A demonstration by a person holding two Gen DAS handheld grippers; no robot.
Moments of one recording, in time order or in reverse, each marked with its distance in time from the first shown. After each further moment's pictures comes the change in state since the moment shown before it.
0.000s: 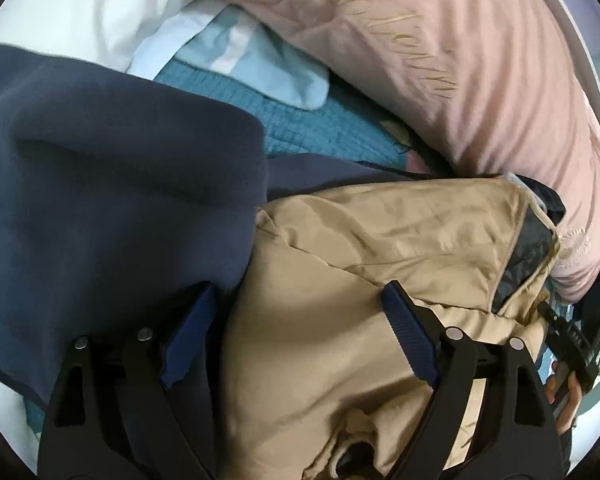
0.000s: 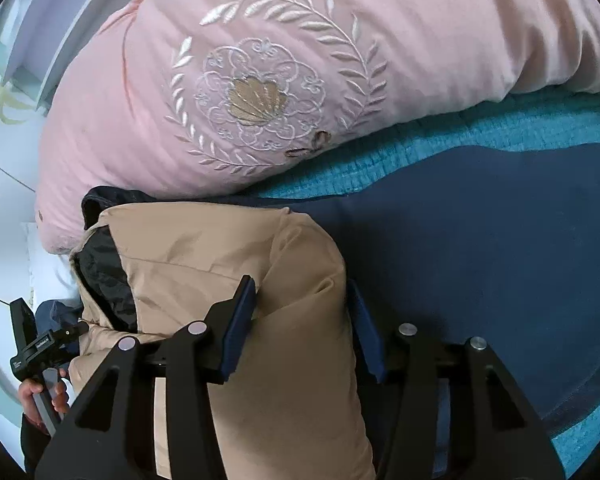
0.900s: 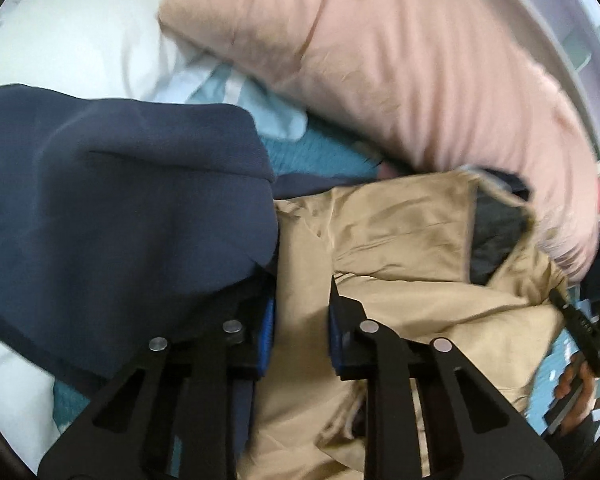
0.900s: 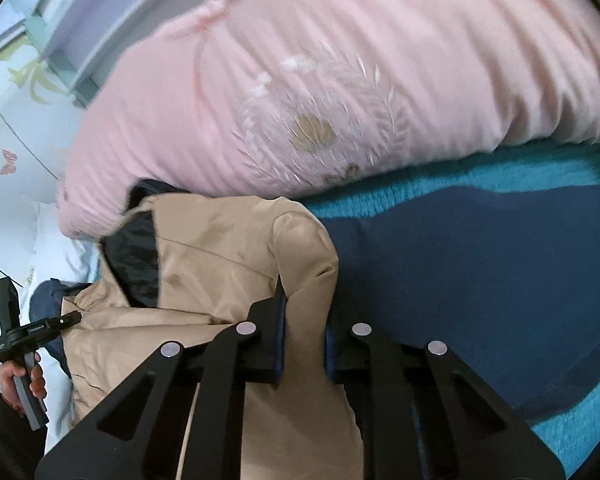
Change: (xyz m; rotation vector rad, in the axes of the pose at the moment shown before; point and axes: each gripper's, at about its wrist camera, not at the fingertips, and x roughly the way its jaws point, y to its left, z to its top) left arm -0.070 -0.008 -0.040 0.097 -0.181 0.001; right arm -0.052 0.033 -0.031 -0.139 -0.162 0.011
